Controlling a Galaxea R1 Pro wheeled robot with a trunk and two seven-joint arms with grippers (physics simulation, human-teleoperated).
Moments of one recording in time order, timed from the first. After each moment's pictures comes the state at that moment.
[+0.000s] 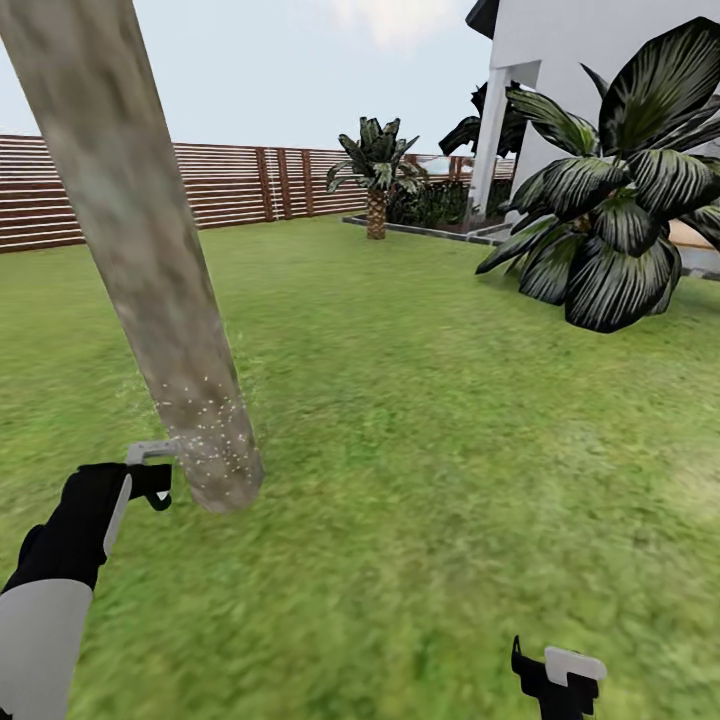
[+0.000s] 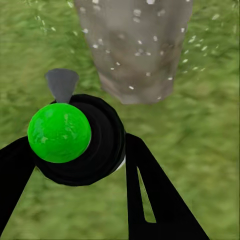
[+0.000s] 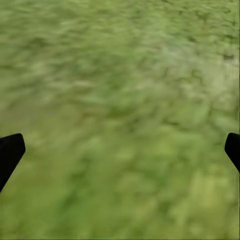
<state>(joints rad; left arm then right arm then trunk) -0.73 0.21 0.25 -1.02 -0.15 0.80 -0.14 -0.42 -0.05 -0.21 -0.11 0.17 -0.64 -0.31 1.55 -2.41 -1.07</state>
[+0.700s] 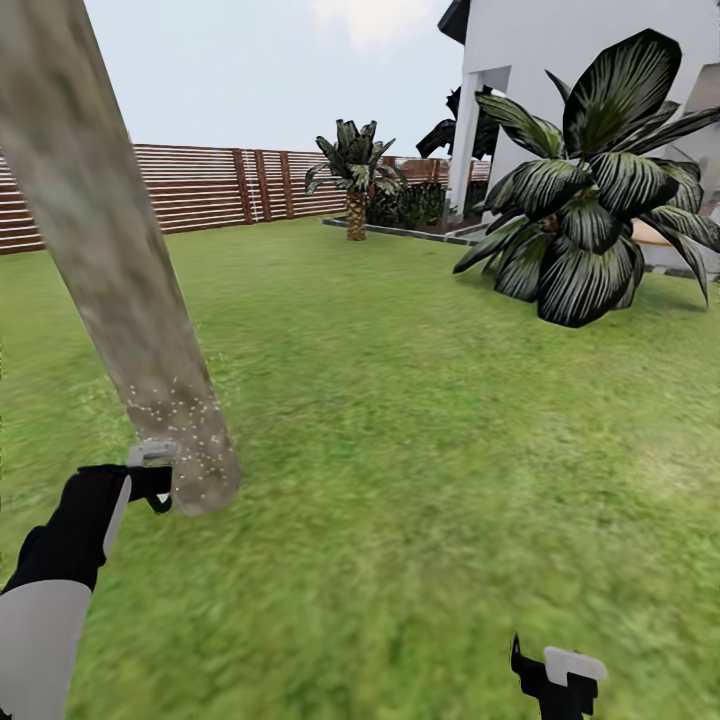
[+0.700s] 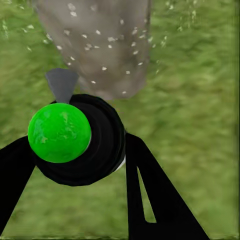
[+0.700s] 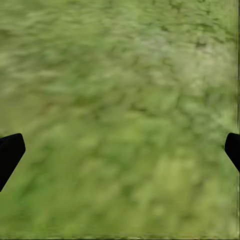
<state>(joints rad) -0.73 0.21 0.25 -1.01 -0.15 0.80 -0.15 -0.42 -0.05 -0.21 -0.11 0.17 -0.64 -0.31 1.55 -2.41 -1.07</state>
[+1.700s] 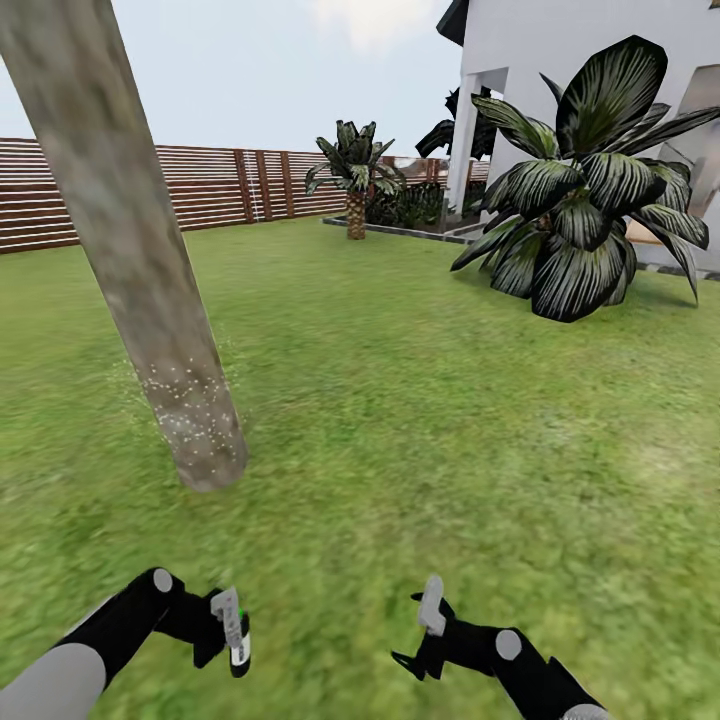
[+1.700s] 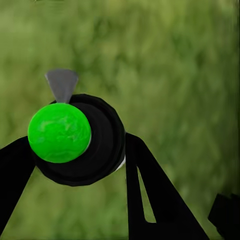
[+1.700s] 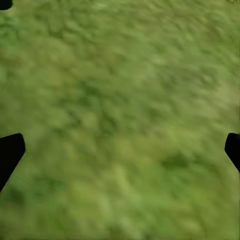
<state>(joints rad) -0.62 0.22 -0.17 -0.50 -0.64 0.01 -1.02 -0.50 -0.01 0.10 -0.45 0.57 -0.37 0.63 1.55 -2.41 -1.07</state>
